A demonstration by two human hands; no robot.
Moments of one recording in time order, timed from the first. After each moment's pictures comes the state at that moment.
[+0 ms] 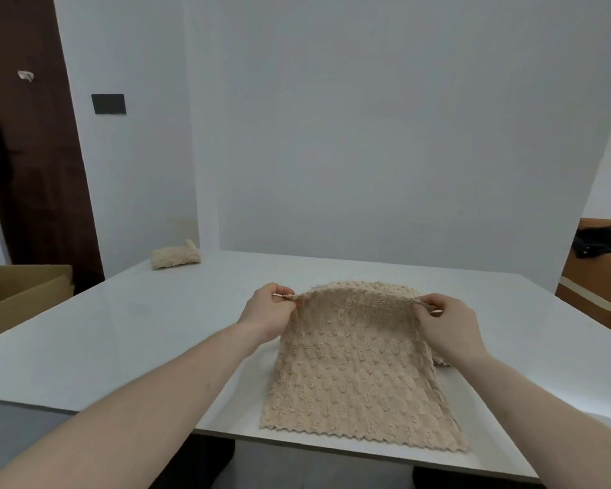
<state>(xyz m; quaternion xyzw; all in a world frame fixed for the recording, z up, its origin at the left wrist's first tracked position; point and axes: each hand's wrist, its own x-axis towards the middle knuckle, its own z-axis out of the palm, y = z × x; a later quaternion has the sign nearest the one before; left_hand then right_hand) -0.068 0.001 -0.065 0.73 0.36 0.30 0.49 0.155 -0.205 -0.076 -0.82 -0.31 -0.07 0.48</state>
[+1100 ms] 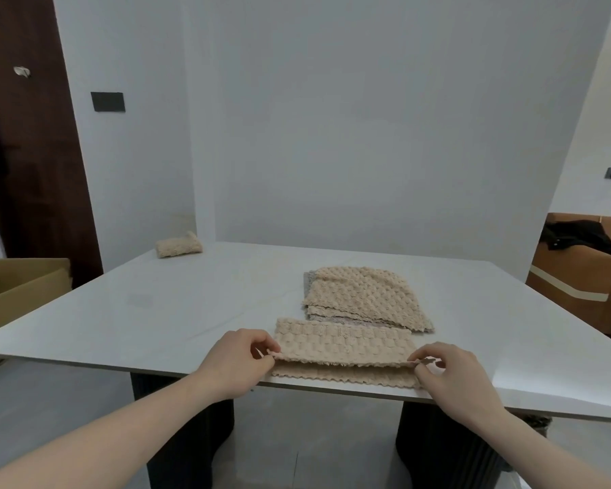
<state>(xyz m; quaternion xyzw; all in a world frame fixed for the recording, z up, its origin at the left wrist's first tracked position) -0.188 -0.073 -0.110 0.89 0.31 0.20 0.27 0.079 -0.328 -0.130 -0.84 -0.41 -0.07 0.35</state>
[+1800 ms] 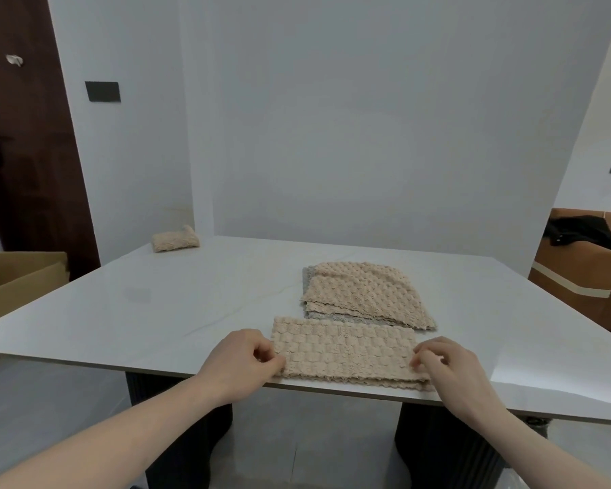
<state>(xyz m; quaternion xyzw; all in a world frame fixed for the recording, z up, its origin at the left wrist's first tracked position) -0.173 -0.069 -0.126 0.91 0.30 0.21 0.21 0.084 -0.318 -0.132 -0.82 -0.39 -0.02 0.42</state>
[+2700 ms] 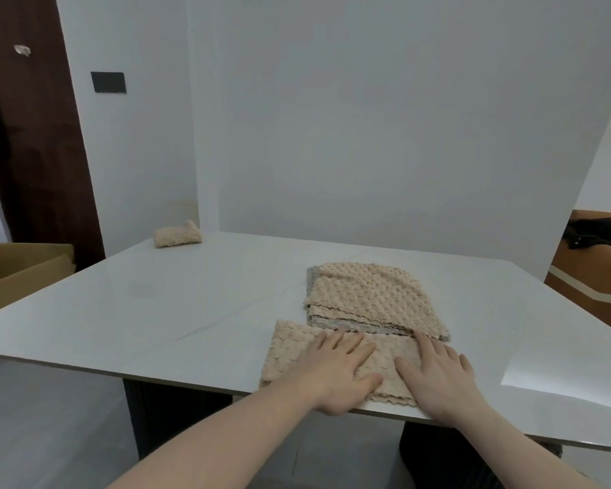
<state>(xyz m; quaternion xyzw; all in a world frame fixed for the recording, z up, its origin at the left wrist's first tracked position) -0.051 -0.120 -0.137 0.99 0.16 0.00 0.06 0.104 -0.265 -0.149 -0.92 -0.35 -0.03 0.16</state>
